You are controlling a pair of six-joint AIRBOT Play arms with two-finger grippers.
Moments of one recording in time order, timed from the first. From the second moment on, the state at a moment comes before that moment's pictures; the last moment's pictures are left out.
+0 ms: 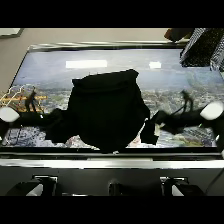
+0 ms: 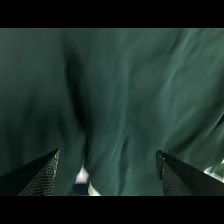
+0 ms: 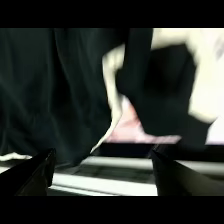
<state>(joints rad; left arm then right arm) 0.01 -0.98 0.78 0.97 -1.09 -1.74 -0.06 -0.94 0.83 -1.03 1.28 1.74</state>
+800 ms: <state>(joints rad) -0.41 -1.01 0.52 0.93 -0.81 -1.90 0.29 -1.18 0.54 -0.76 0.69 1.87</state>
